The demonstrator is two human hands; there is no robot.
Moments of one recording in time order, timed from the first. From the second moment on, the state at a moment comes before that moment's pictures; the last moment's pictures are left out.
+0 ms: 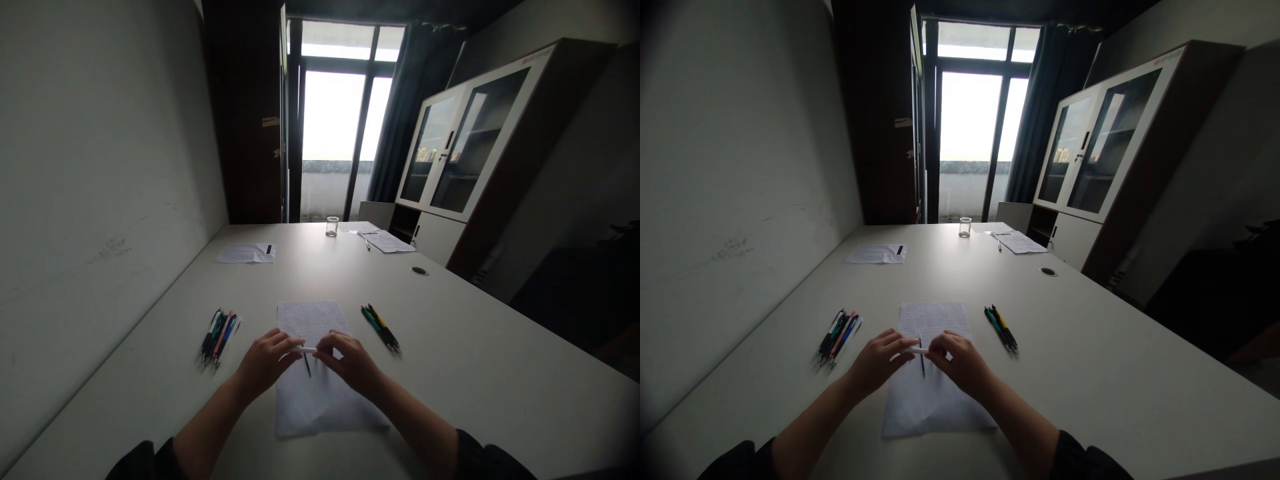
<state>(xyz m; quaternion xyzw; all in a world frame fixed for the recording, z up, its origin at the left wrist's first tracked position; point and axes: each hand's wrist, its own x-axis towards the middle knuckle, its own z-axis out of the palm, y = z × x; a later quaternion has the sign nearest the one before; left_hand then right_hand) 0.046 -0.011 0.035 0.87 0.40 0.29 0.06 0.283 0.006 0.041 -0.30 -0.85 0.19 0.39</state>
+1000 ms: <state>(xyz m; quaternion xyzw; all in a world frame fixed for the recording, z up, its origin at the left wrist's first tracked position) 0.044 -0.002 0.020 0.82 0.47 0.33 0.02 0.305 0.037 0.032 -0.36 -0.85 0.18 0.35</state>
